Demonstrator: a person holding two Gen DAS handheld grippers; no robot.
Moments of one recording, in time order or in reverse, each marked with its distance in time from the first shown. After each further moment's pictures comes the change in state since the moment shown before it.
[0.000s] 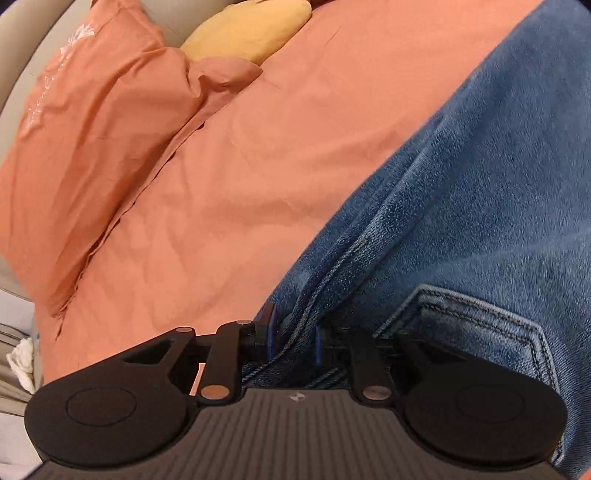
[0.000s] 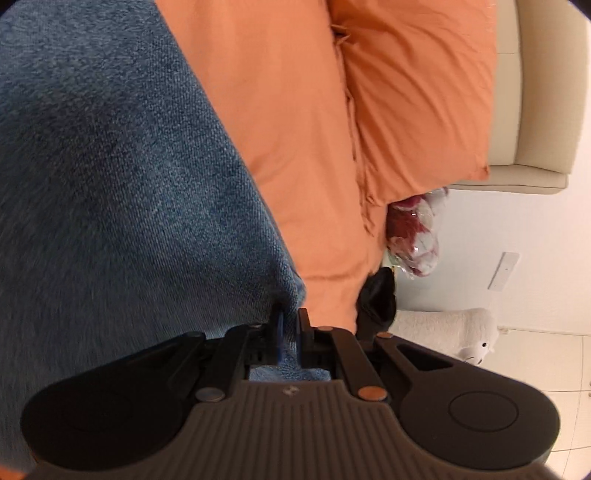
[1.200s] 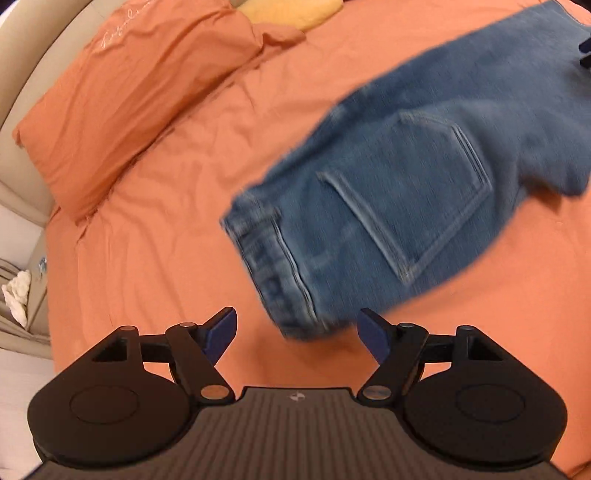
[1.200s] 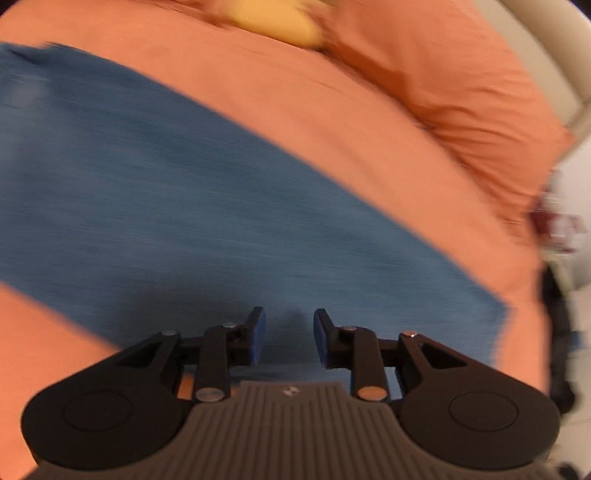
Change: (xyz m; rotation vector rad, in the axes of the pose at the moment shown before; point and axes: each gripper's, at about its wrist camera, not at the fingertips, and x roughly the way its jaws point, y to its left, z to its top) left arm -0.126 0.063 -0.140 -0.079 0.056 -0.061; right arm -0.251 0.037 -0.019 0.456 -0.365 0.718
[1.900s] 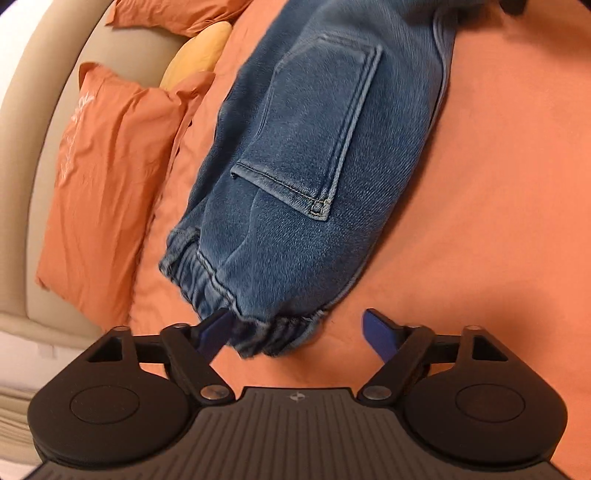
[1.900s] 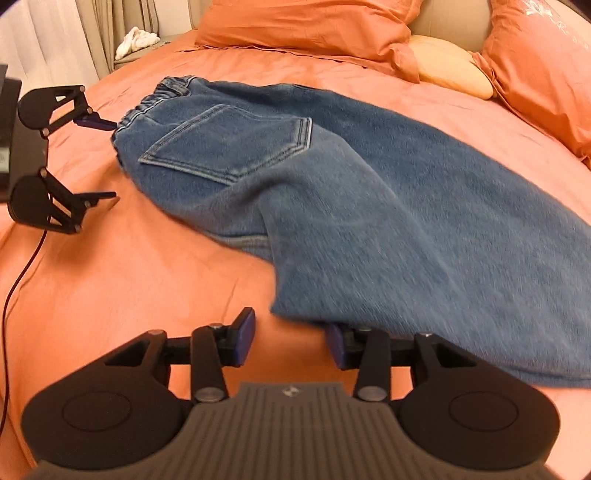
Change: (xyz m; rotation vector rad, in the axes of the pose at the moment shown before) left arm 0.063 -0.089 -0.051 0.489 -0.152 0.279; right arm -0.003 0.198 0.021 0.063 -0.153 0.303
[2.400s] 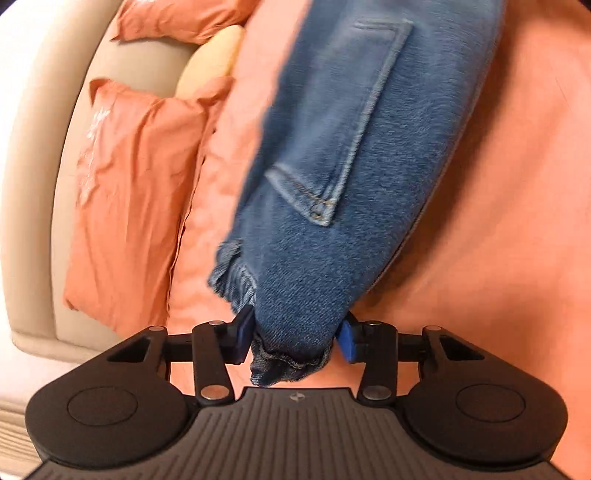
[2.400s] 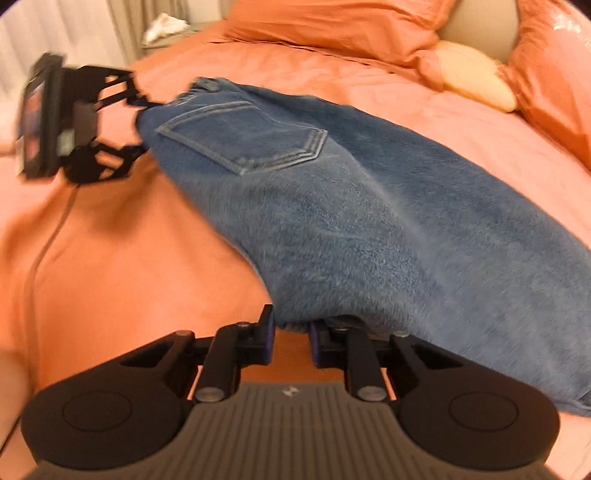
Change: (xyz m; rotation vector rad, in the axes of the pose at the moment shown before) left arm 0.002 0.048 -0.003 0.031 -0.003 0.045; right arm -0.054 -0.012 0.000 -0.098 0.055 0.123
